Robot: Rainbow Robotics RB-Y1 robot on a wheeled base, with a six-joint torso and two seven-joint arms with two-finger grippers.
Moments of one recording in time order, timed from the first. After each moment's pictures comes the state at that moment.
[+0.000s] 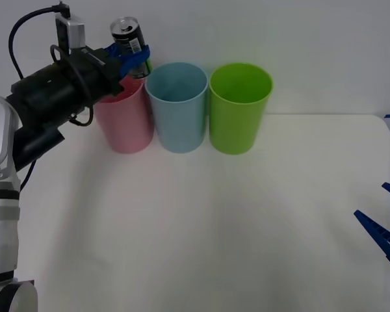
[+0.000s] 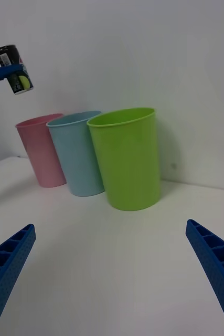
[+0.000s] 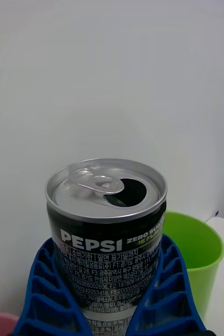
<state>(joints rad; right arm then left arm) 0.35 -0.40 -0.52 -1.66 0.96 -1.22 0.00 -0.54 0.25 0.27 -1.56 -1.65 -0.89 0.46</state>
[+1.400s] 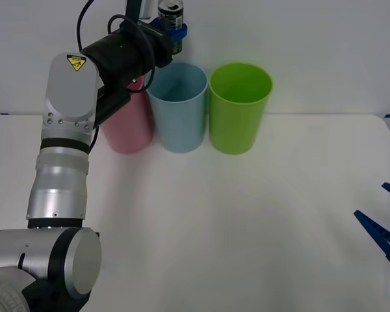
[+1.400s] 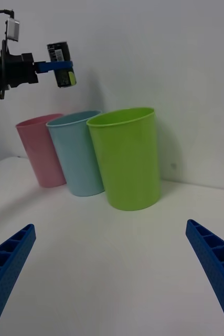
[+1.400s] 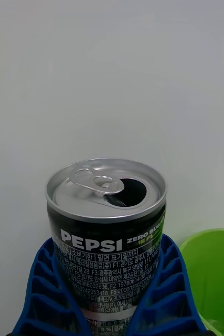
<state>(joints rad) 0.35 -0.40 -0.52 -1.66 0.96 -1.22 0.00 -0.84 0.03 0.31 -1.27 -2.13 -0.71 0.45</state>
